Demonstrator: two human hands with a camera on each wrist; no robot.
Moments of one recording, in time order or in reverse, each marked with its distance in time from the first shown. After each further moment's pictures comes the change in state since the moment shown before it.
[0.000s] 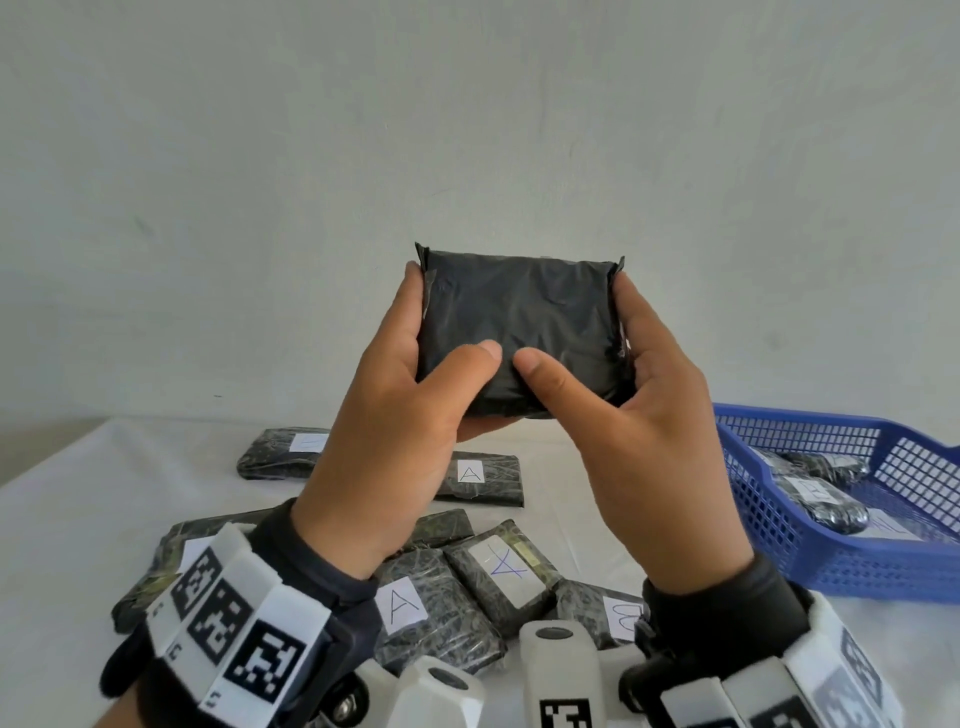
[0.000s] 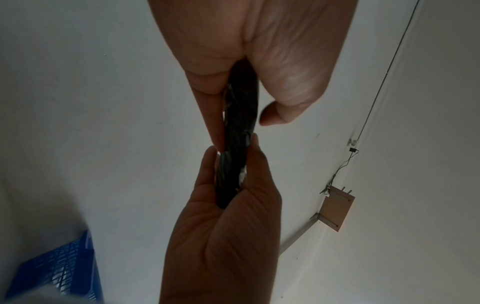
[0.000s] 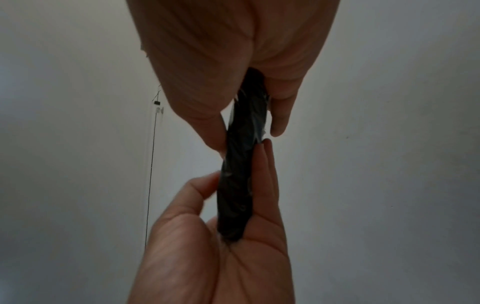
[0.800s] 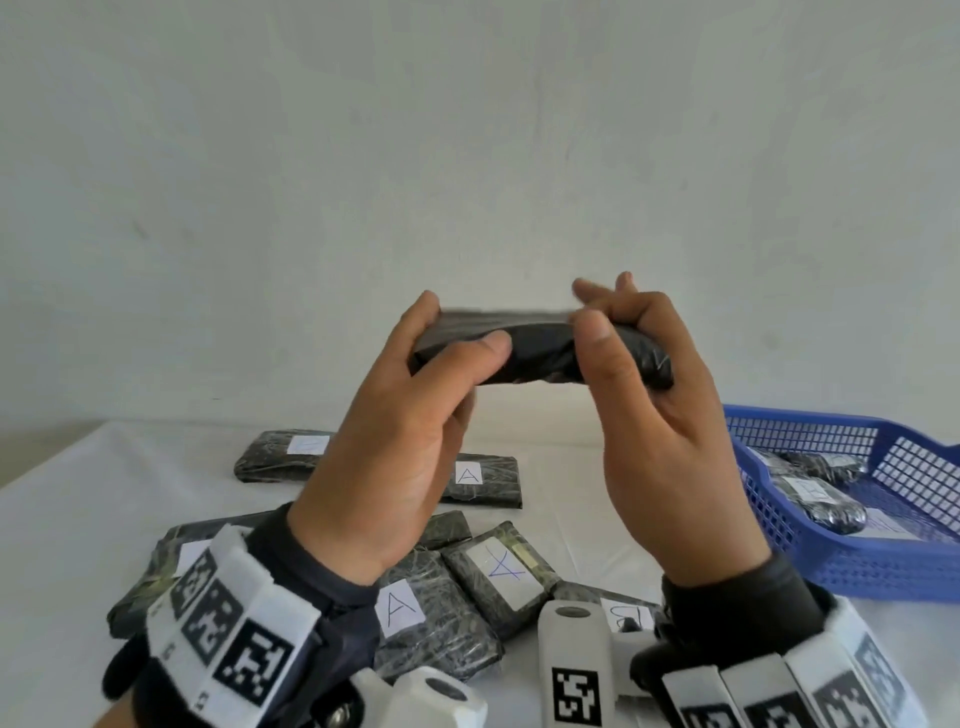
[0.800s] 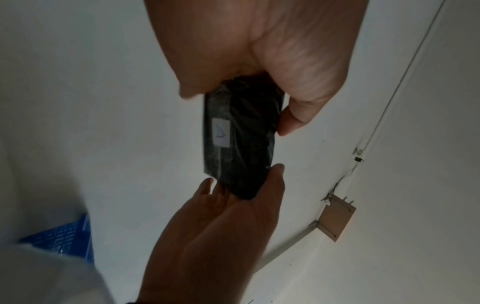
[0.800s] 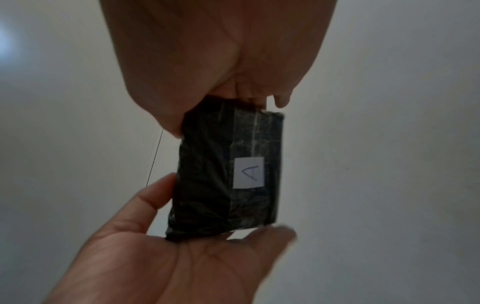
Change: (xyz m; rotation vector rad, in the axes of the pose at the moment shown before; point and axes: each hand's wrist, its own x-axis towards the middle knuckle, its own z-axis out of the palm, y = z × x) left_hand -0.001 -0.006 0.002 -0.205 0.085 -0.119; right_hand 0.000 0.003 -0.013 -0.058 -0.033 -0.151
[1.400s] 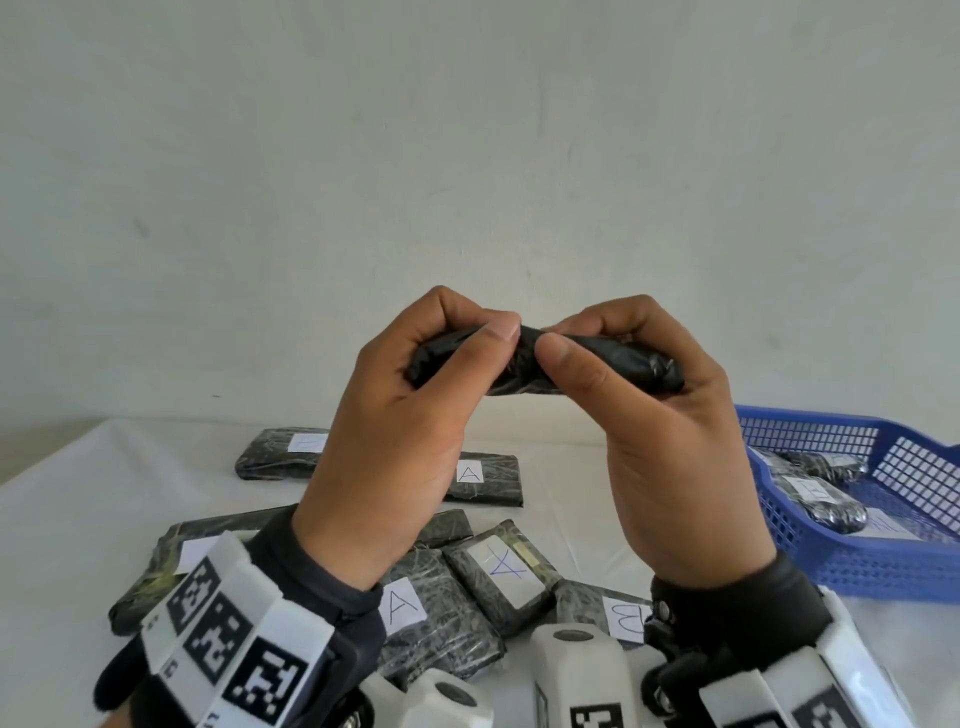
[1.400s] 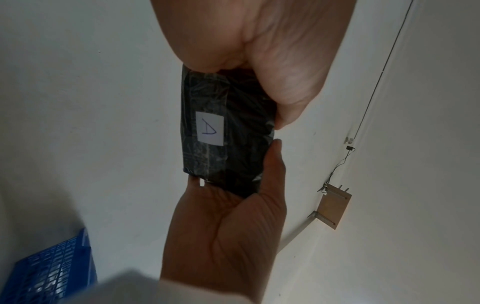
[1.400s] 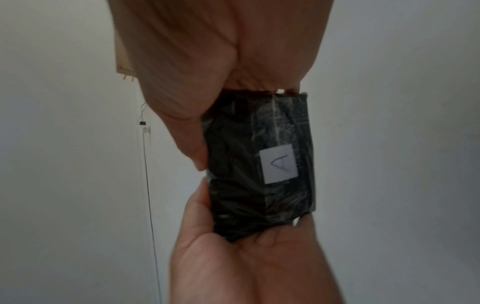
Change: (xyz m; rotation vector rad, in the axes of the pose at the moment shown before) left_hand 0.002 0.000 -0.002 0.310 -0.091 0.312; right_hand 0.000 -0.017 0.006 0.367 -0.018 0.071
